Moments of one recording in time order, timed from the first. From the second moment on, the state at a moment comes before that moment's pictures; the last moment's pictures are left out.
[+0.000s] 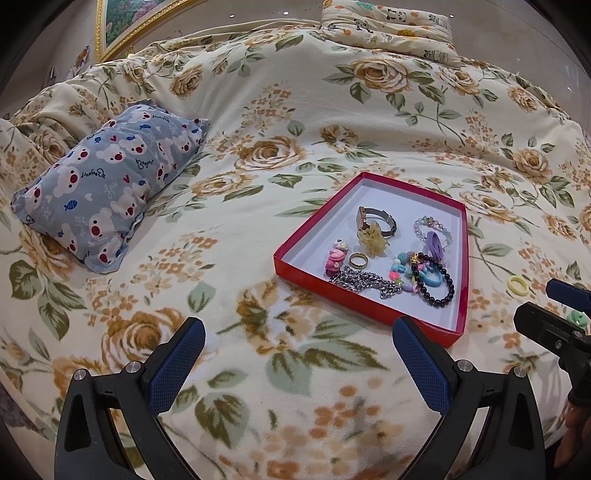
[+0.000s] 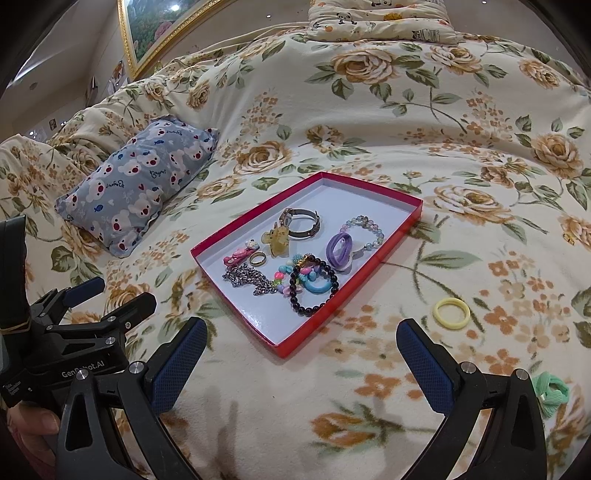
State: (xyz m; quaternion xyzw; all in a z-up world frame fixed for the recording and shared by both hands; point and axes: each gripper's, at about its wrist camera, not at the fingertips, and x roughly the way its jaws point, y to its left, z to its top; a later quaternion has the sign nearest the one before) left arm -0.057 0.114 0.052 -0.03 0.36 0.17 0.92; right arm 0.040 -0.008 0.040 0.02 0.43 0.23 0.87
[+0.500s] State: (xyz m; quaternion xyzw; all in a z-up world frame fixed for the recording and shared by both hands) left arm -0.055 0.111 0.052 -0.03 0.36 0.17 0.92; right arm 0.040 -0.008 0.040 0.02 0.43 0.23 0.87
